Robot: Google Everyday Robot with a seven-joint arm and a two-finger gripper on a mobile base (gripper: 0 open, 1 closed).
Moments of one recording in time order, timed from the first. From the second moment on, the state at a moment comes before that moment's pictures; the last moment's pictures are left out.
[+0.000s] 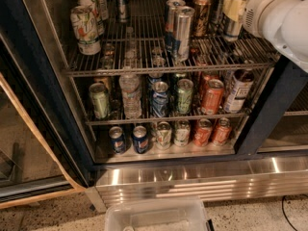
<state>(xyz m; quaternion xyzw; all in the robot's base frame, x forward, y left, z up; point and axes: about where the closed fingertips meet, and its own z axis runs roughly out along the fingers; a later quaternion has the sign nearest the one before) 0.693 -0.226 1.034 -0.10 0.73 0.02 0.67</state>
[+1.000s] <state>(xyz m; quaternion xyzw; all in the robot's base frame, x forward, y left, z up) 0.650 -0.212 1.023 -0.10 0.75 0.05 0.65</state>
